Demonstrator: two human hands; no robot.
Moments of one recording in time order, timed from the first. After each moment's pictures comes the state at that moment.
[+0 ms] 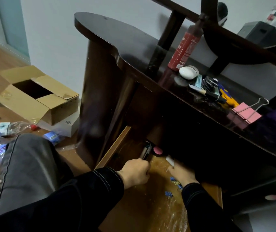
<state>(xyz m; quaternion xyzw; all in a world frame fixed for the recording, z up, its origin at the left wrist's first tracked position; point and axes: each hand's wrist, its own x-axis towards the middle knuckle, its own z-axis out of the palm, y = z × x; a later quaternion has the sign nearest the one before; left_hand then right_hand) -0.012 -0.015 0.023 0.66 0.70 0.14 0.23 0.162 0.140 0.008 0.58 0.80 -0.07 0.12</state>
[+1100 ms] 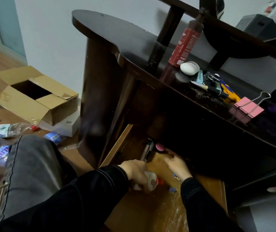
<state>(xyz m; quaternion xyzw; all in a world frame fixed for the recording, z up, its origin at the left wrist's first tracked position) -0.024 -0.030 0.043 0.56 0.68 0.06 0.47 0.140 0.114 0.008 0.61 0.72 -0.32 -0.04</state>
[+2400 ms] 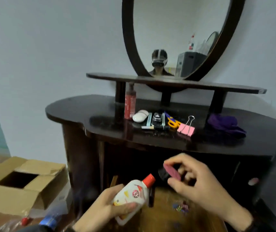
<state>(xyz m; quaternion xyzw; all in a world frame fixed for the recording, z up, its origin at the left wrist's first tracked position) -0.065 -0.122 0.171 0.55 0.53 0.44 0.47 0.201 -0.038 0.246 0.27 0.85 -0.27 -0.36</state>
